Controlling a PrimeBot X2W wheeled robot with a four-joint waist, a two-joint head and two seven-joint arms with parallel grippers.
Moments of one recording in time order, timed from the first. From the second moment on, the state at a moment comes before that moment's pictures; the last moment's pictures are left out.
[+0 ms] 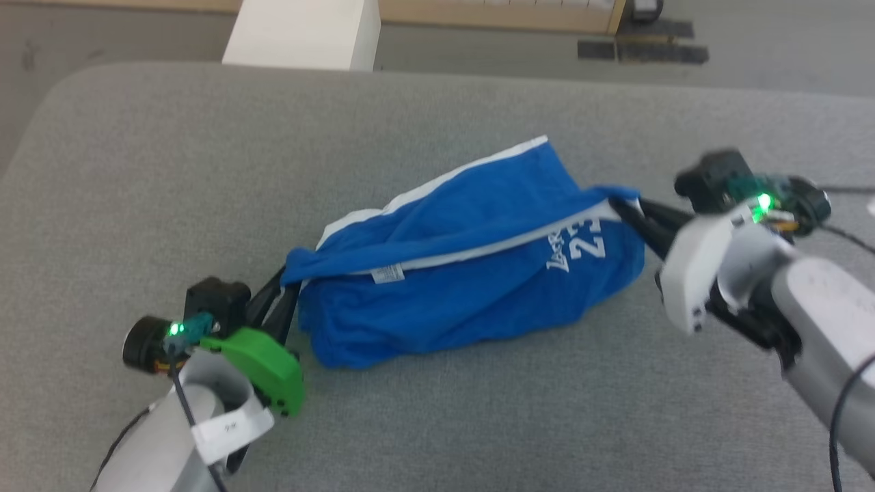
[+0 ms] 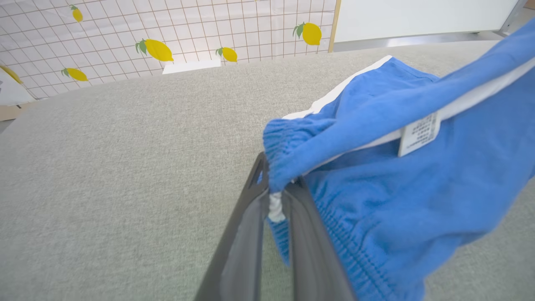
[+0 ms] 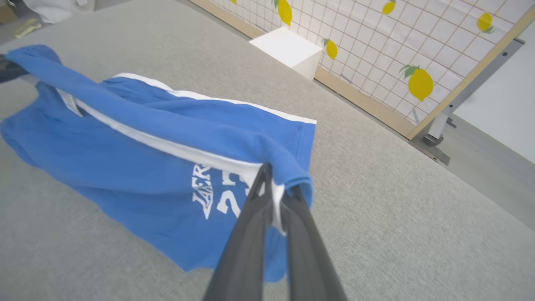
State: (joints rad) left arm -0.35 0.47 -0.57 0.26 -0.56 0.03 -0.14; right arm -0.63 -0.54 0.64 0.23 0.59 0.13 0.27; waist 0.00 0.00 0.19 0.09
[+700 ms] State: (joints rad) left arm -0.56 0.33 -0.57 0.50 -0.56 0.00 -0.23; right arm -1.08 -0.37 0.87 0.83 0.57 0.13 0.16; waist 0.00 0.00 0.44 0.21
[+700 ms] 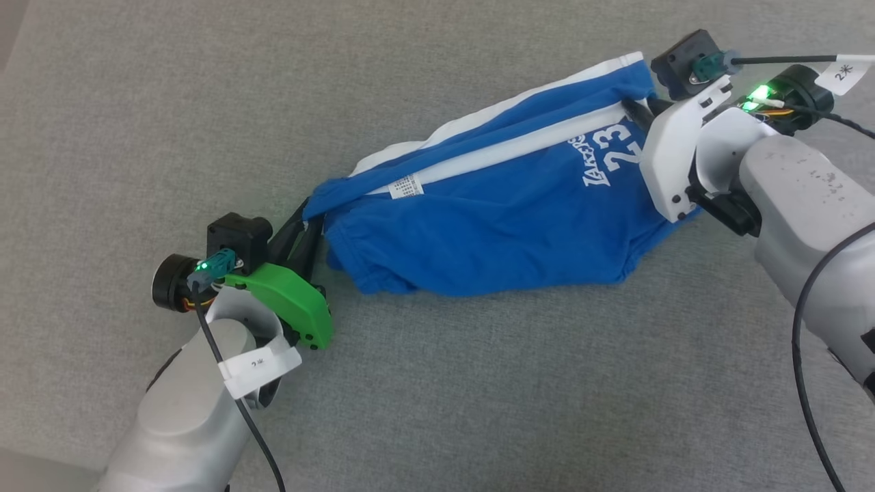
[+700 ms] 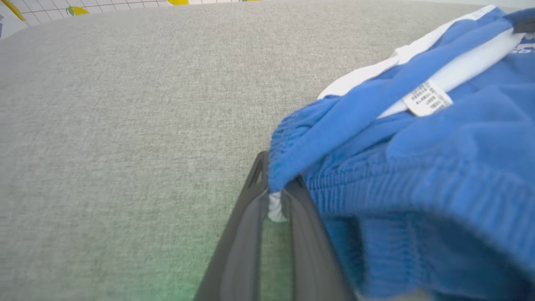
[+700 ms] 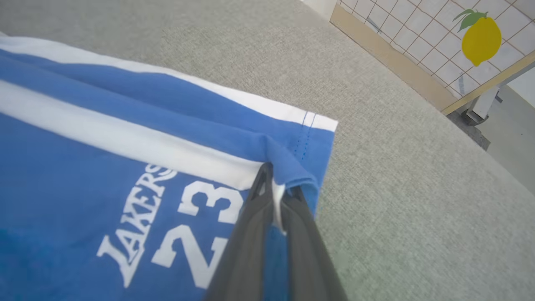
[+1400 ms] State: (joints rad) left arm -0.37 0.38 -0.49 0.18 -0.39 0.20 -0.26; right arm -1.15 -0.53 1.10 0.79 0.78 0.13 0.19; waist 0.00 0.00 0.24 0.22
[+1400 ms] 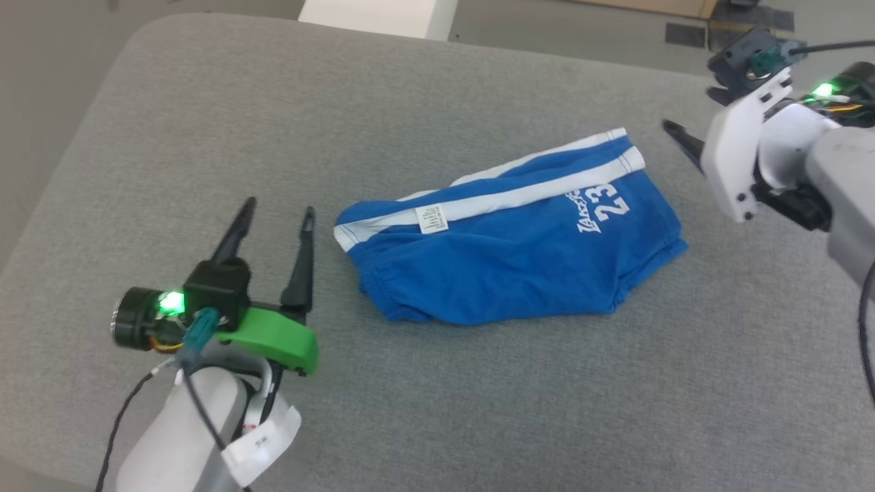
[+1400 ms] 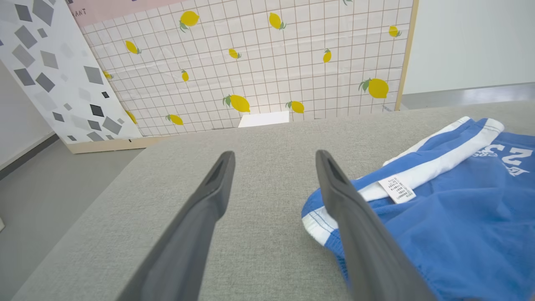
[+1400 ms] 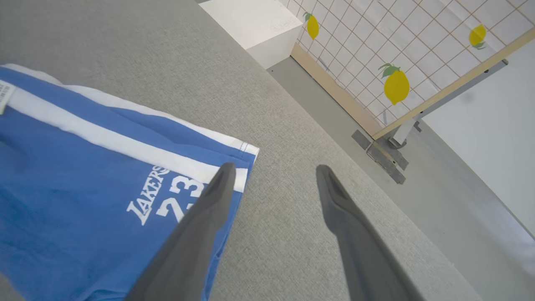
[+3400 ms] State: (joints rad) left arm -0.04 0.06 -0.10 -0.09 -0.03 0.13 -0.26; right arm -1.09 -0.83 1.28 0.44 1.01 0.13 0.58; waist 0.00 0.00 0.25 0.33
